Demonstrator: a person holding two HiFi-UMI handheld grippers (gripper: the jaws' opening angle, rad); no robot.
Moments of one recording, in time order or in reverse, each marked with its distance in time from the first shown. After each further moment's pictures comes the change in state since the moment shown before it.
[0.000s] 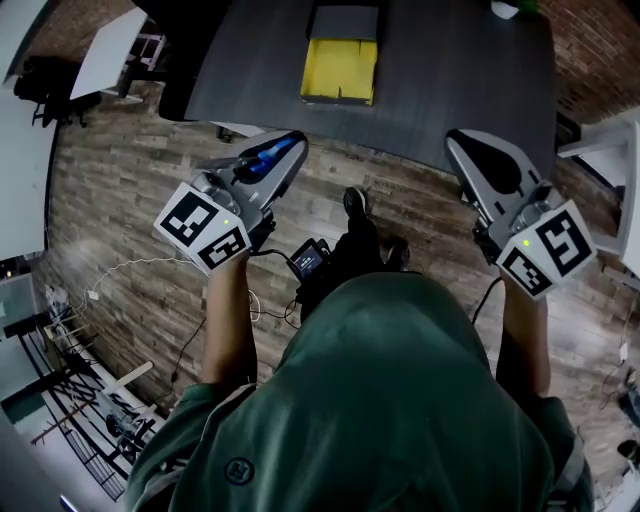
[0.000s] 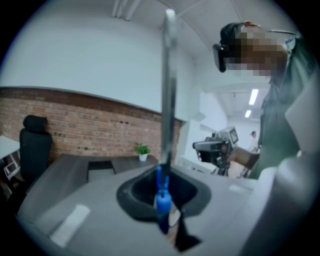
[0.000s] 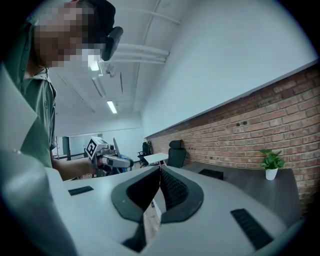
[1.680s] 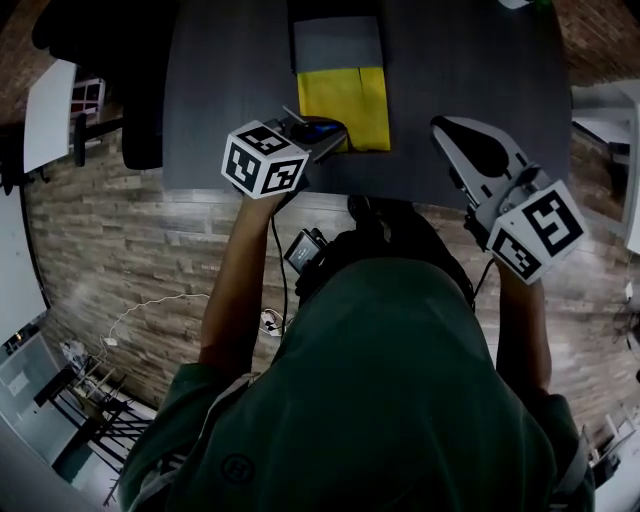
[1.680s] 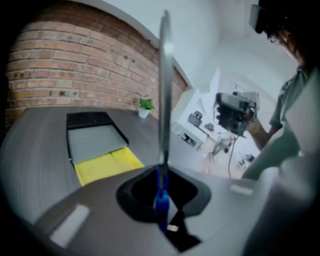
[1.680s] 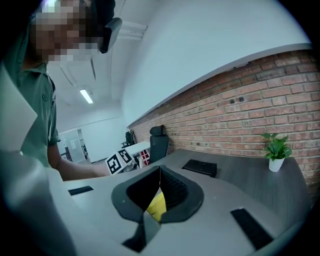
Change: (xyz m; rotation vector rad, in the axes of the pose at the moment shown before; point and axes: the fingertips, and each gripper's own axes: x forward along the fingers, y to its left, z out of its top) left arm 0.182 0.204 -0.135 -0.154 0.478 -0.337; right arm 0.184 -0.127 -0.022 0.111 0.159 -0.168
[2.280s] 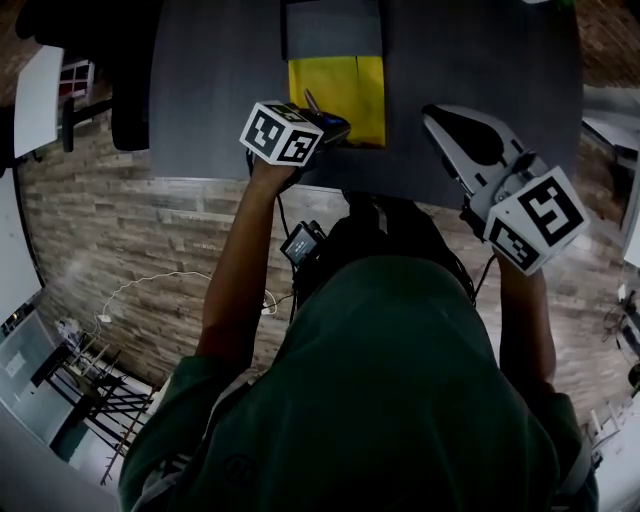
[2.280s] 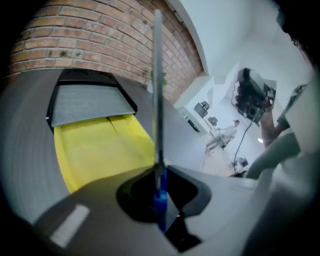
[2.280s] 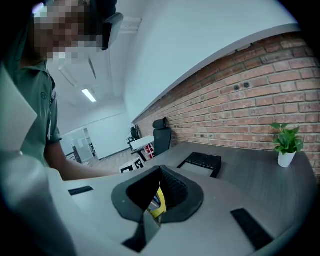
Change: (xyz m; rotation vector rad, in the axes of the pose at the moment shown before) left arm 0.068 0.037 -0.061 -0.171 0.204 -0.045; right arm 0.031 -0.027 -0.017 0.024 0.080 0.084
